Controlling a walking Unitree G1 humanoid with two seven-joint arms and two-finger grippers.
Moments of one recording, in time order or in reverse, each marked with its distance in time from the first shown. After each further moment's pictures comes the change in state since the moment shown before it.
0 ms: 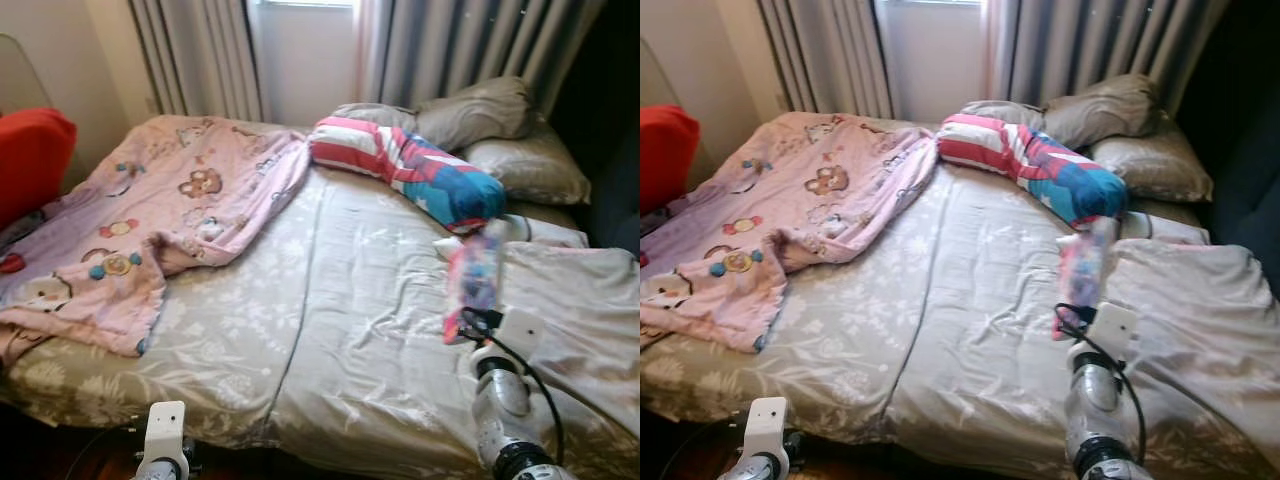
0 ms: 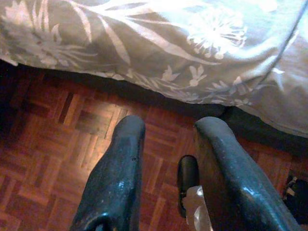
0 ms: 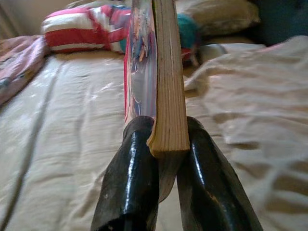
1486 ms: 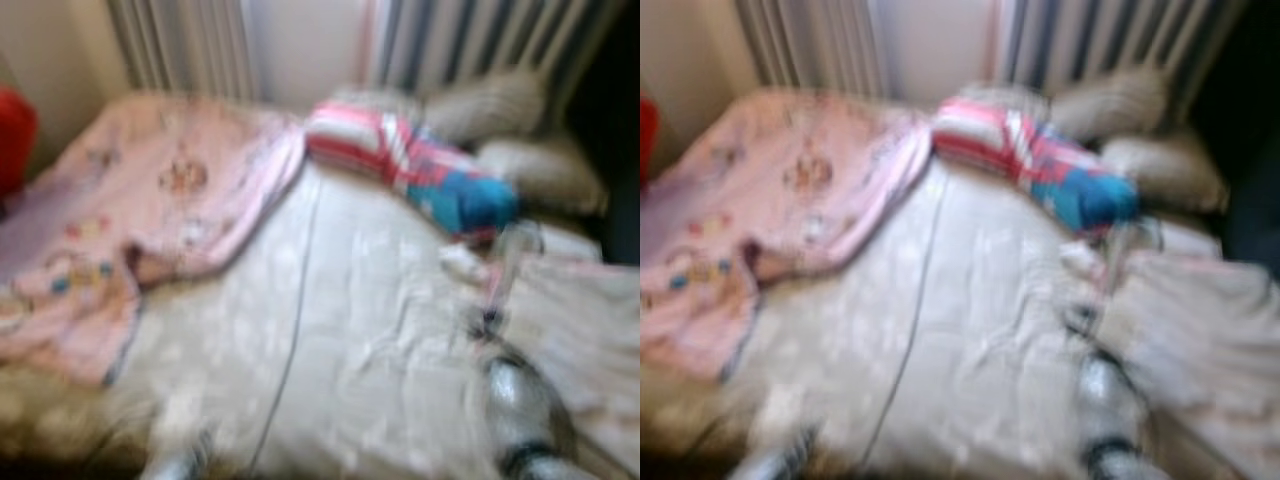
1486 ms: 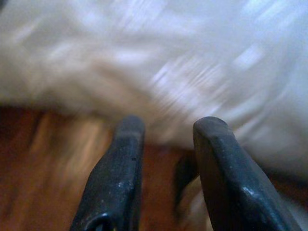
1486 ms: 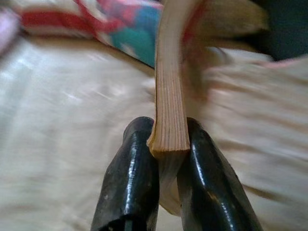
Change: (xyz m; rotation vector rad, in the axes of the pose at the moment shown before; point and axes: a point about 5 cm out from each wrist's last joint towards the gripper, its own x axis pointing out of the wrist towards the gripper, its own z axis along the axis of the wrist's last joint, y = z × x) left arm -0.005 0.004 -0.015 -0.005 0.016 -0.013; right arm 0.006 0.020 0.007 -0.046 -0.004 0.051
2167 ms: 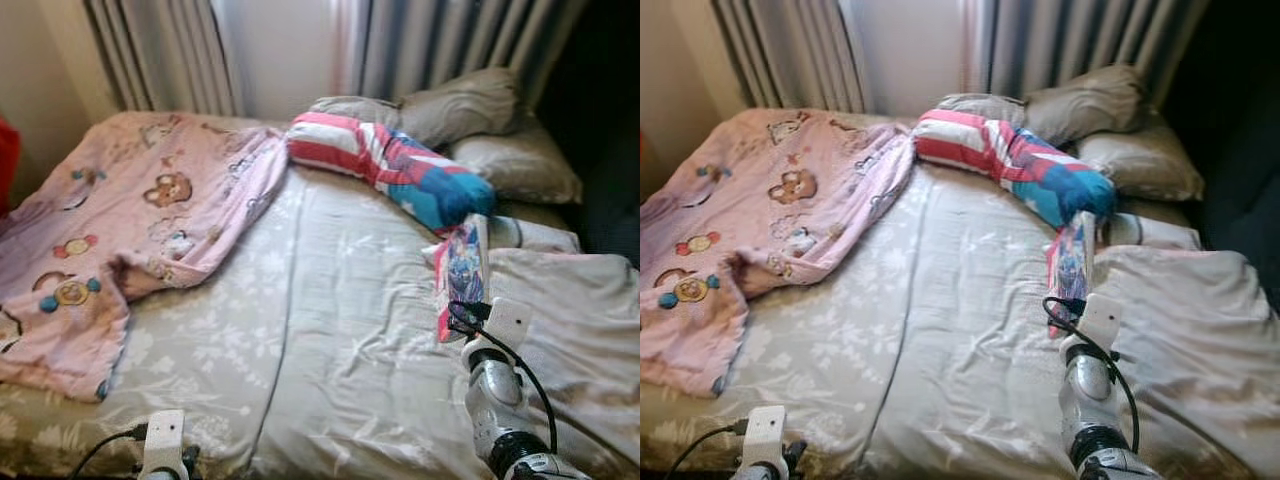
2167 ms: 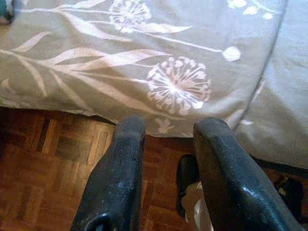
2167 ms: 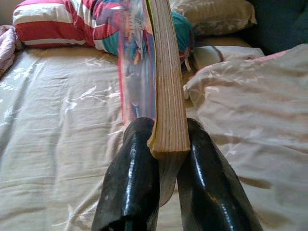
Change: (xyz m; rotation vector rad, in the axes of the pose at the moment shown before) left arm 0.002 -0.005 0.006 -0.004 -0.012 -0.017; right arm -0.001 -0.013 -0.003 0.003 0.024 -0.048
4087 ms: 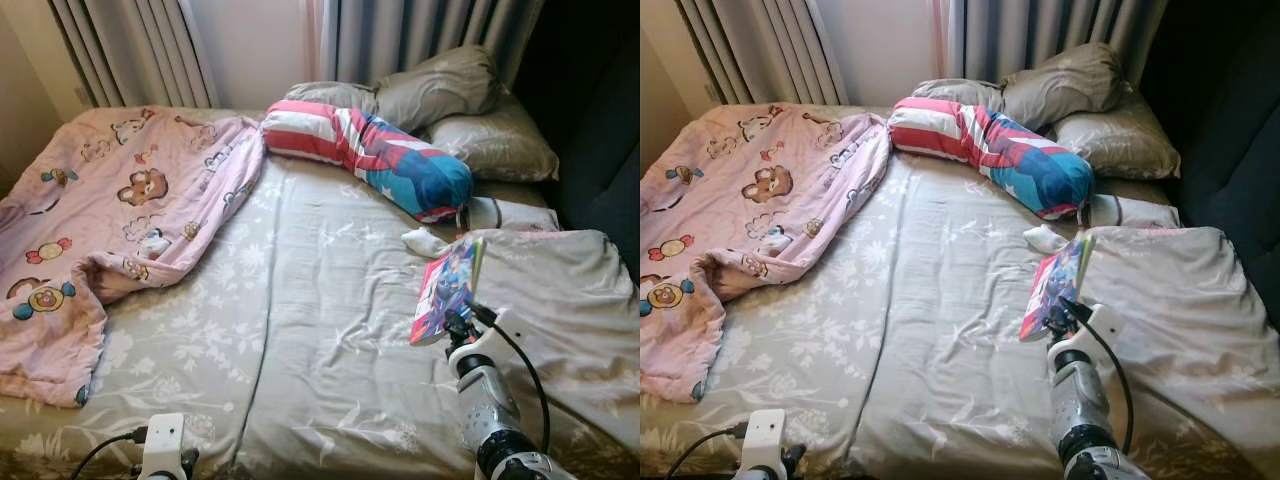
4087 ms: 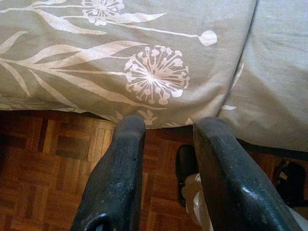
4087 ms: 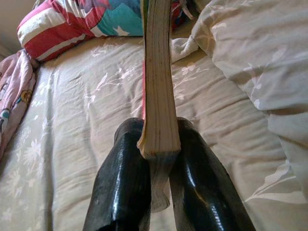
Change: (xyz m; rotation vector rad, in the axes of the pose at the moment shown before) left arm -0.002 0.003 -0.005 0.019 0.009 -0.003; right arm -0.003 0.015 -0.013 0.349 0.096 0.139
